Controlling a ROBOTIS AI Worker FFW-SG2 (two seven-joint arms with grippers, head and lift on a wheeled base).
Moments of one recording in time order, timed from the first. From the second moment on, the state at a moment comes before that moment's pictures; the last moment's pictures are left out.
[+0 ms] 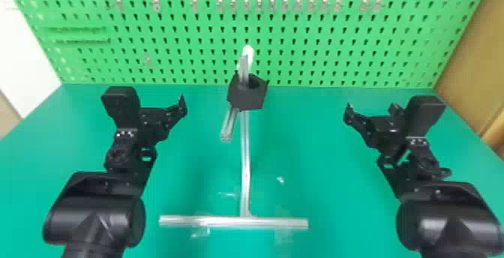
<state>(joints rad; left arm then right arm) -0.12 0.10 0.00 -1.59 0.10 0.07 0.00 -0.20 -0.08 0.00 -1.41 -0.17 0.00 0.09</state>
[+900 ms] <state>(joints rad) -0.12 0.10 0.00 -1.59 0.10 0.07 0.00 -0.20 -0.08 0.00 -1.41 -0.17 0.00 0.09</state>
